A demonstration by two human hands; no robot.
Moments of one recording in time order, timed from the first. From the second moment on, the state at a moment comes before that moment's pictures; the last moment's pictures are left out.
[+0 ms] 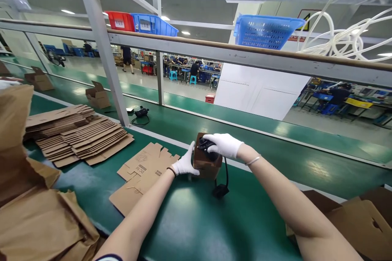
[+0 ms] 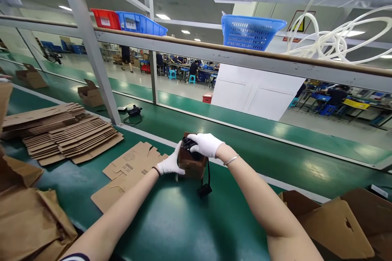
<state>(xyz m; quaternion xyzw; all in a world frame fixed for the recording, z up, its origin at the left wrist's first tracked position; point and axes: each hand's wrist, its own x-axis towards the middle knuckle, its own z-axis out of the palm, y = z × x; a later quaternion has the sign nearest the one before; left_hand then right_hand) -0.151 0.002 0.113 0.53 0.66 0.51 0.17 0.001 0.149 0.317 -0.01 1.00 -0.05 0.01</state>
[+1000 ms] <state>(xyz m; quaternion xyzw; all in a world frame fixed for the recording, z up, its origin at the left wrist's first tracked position) -0.075 0.001 0.217 0.67 0.73 0.07 -0.04 0.095 0.152 0.169 -0.02 0.98 -0.18 0.09</state>
